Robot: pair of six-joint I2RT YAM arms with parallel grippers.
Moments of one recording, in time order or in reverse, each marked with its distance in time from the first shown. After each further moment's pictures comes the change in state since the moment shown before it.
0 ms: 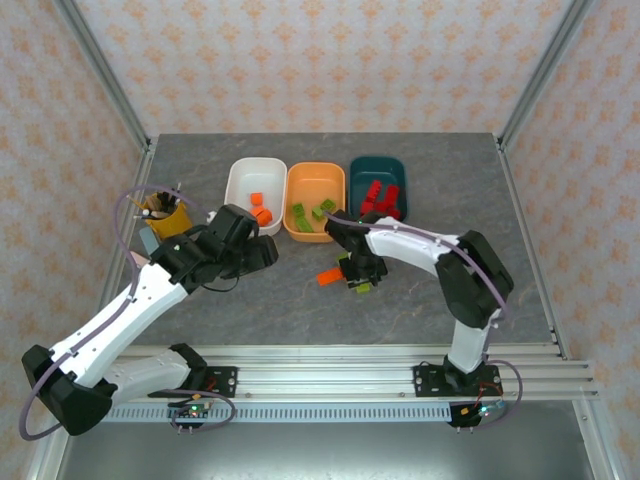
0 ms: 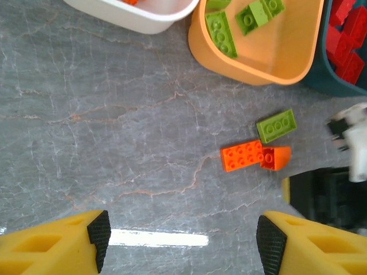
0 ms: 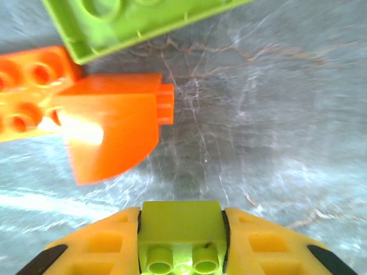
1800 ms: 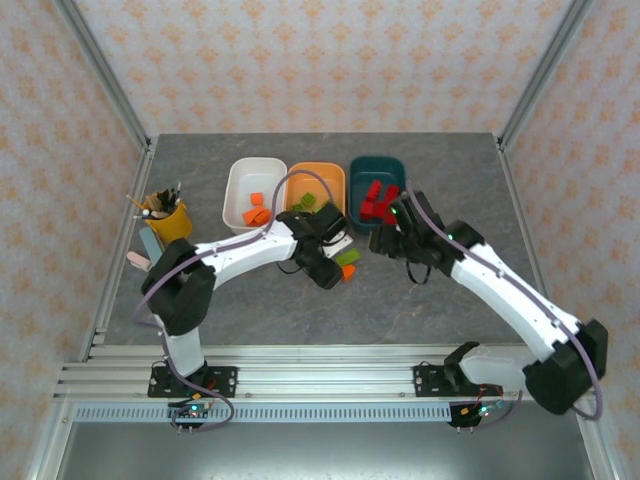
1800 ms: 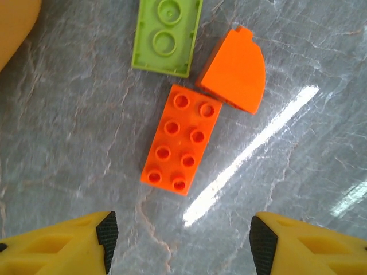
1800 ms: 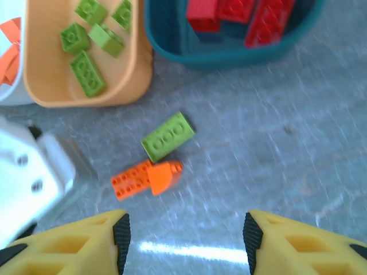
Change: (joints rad) left arm -0.159 0.762 0.292 0.140 0.168 0.901; right arm -0.156 -0.645 -0.230 0.168 0.030 0.192
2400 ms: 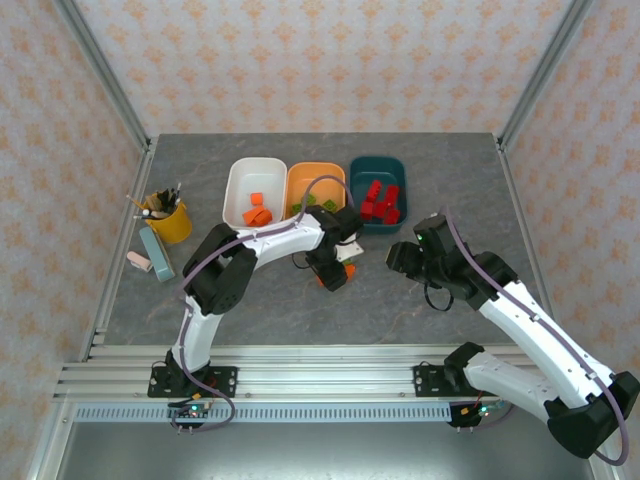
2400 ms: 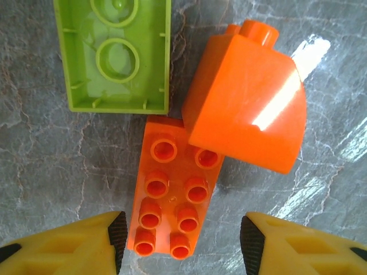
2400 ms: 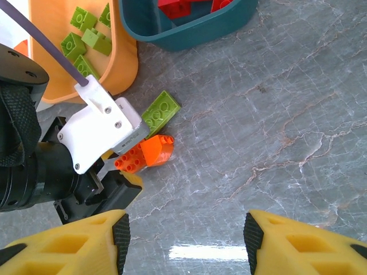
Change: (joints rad) left arm 0.000 0.248 0.204 -0.146 0.018 0.127; right arm 0.000 -0.219 -0.101 -0.068 0.006 0.135
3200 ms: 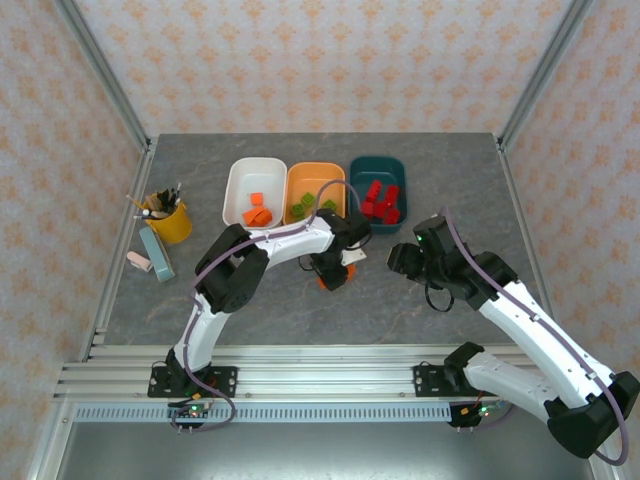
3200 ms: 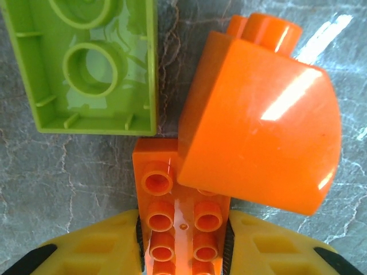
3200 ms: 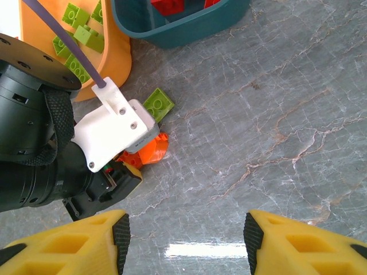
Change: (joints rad) left arm -0.032 0.069 0.056 -0.050 -0.072 -0.014; right arm 0.000 0.000 0.000 -0.016 0.005 0.000
